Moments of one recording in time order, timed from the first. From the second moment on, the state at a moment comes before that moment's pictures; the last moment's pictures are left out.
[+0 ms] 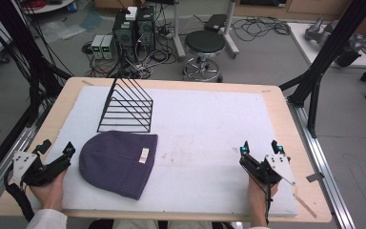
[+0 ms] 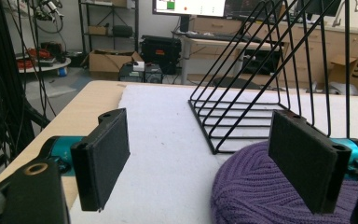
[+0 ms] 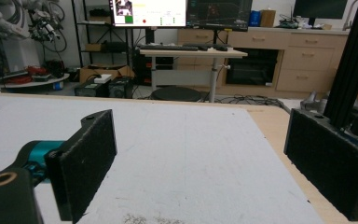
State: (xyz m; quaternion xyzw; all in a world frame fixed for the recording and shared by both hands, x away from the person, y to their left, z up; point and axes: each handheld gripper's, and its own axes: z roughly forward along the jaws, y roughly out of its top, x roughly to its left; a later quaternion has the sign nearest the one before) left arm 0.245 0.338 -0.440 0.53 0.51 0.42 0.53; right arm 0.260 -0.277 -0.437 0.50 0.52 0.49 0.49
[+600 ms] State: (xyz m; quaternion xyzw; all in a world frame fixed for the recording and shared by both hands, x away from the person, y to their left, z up) left arm 0.244 0.335 -0.440 0.53 0.51 0.42 0.53; right arm 0.258 -0.272 -0.436 0.49 0.54 0.48 0.49
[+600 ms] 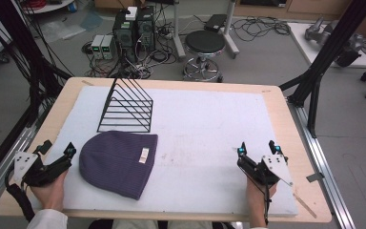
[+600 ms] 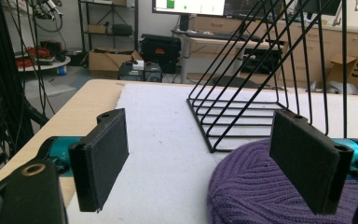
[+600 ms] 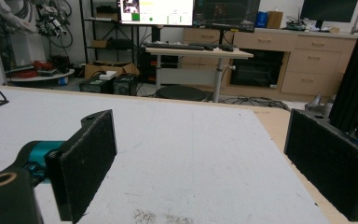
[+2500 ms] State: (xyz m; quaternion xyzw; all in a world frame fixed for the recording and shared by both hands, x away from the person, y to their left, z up) left arm 0.243 0.313 -0.421 0.59 0.59 0.32 0.45; right arm 0.261 -0.268 -0.438 0.49 0.56 0.47 0.48
